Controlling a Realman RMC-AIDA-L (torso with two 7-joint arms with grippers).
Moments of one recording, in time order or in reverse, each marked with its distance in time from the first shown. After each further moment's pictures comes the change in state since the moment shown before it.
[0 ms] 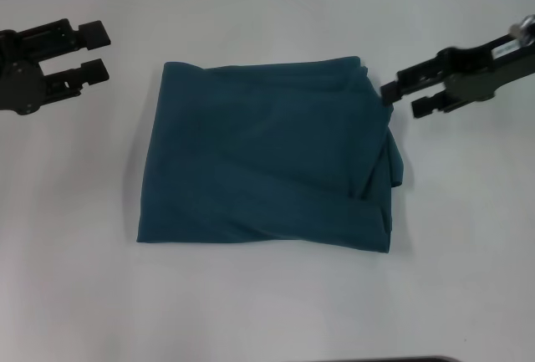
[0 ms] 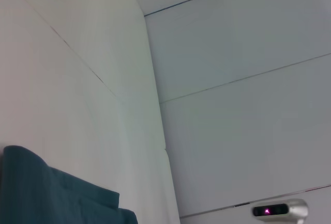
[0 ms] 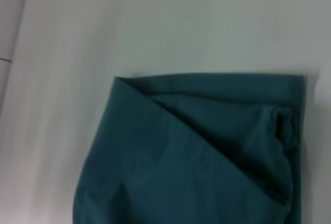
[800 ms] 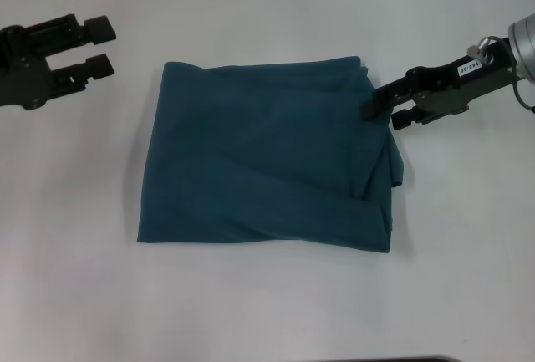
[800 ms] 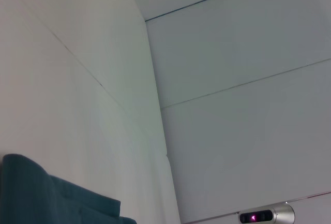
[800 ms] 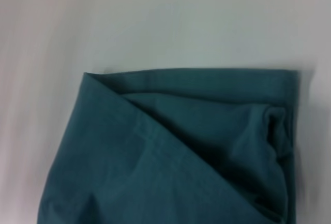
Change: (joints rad) left arm -0.011 -0.011 0.001 0.007 -0.001 -0.031 0.008; right arm 0.017 0.046 -0.080 0.047 -0.012 0.140 0.023
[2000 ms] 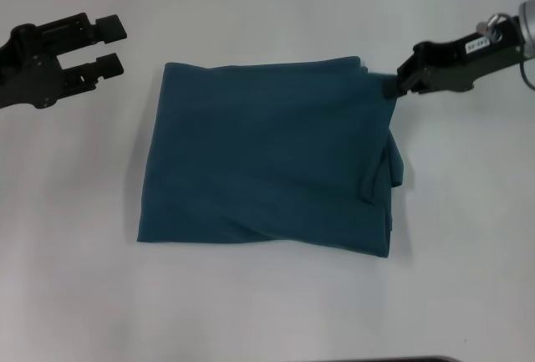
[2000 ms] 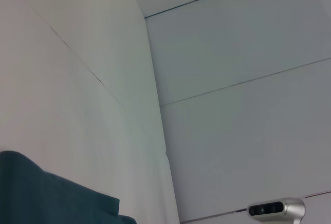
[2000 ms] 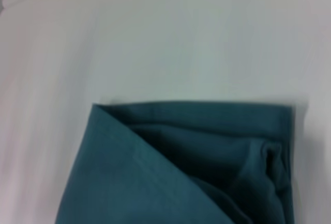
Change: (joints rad) left arm -0.011 -0.002 0.011 0.028 0.000 -0.019 0.007; right arm -0.005 0.001 0.049 -0.052 0.003 -0.005 0.014
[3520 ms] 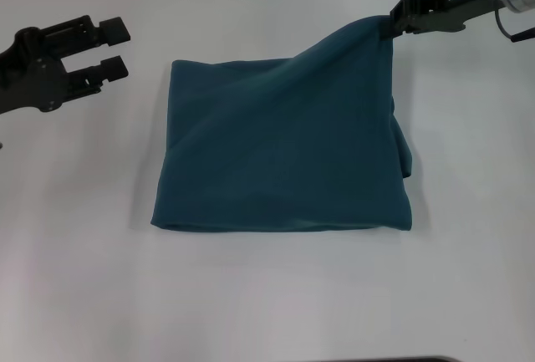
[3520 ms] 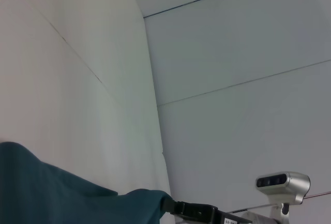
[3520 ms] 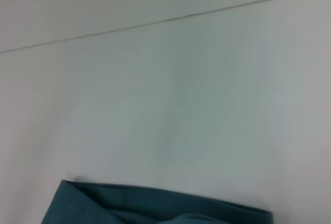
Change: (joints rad) left arm 0.003 -0.010 -0.008 0.012 0.000 0.000 0.003; right arm 0.056 0.018 -0.099 -0.039 -0.008 0.238 0.031
